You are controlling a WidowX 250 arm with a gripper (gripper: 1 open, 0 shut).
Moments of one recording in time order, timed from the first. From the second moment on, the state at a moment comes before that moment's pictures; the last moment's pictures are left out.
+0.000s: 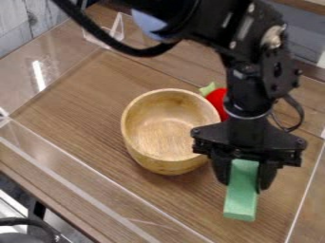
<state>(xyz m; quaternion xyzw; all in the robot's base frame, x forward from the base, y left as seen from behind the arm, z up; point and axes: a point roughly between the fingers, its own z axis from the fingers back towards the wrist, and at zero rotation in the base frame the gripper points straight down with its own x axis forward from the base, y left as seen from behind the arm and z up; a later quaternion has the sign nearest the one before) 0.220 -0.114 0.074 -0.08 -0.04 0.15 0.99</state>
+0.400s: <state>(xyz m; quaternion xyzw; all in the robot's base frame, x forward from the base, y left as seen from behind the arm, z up) 0.223 -0.118 0.082 -0.08 -0.03 0.12 0.99</state>
